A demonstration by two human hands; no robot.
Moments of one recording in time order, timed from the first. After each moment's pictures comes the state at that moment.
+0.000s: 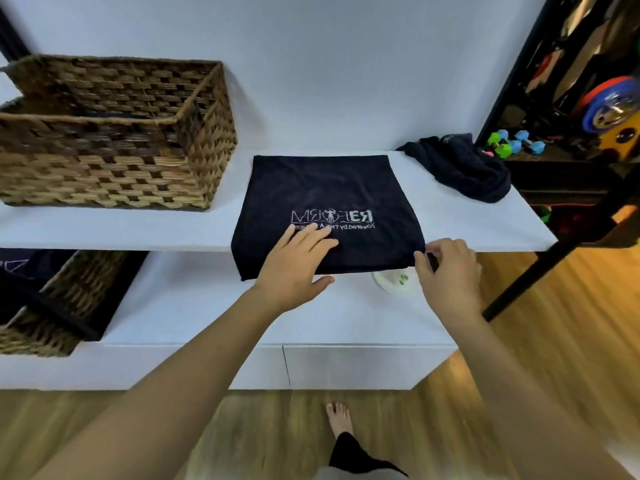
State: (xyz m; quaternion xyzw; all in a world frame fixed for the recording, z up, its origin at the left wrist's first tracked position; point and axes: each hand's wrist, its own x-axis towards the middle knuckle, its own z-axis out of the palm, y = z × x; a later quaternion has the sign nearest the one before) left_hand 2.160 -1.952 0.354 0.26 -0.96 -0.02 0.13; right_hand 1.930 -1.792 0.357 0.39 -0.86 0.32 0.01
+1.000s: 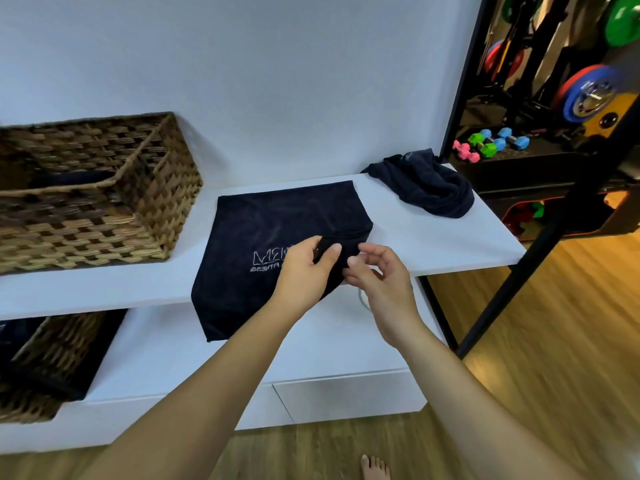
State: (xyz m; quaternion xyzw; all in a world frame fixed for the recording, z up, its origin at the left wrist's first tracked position) left_hand 2.057 -1.925 0.407 0.34 -0.73 -0.50 0.30; right_hand 1.953 -1.823 0.393 0.26 -0.59 0.69 -0.34
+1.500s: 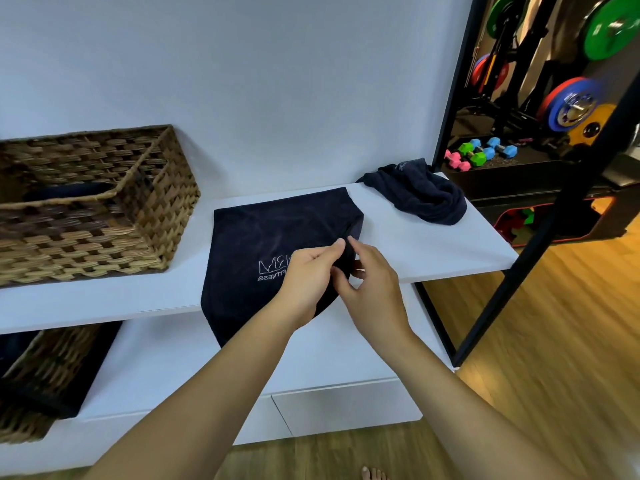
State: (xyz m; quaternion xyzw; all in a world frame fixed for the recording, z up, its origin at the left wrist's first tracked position) left_hand 2.053 -1.904 0.443 0.32 -0.61 -0.68 0.26; right_hand 1.969 -1.828 0.403 0.43 -0.72 0.53 -0.10
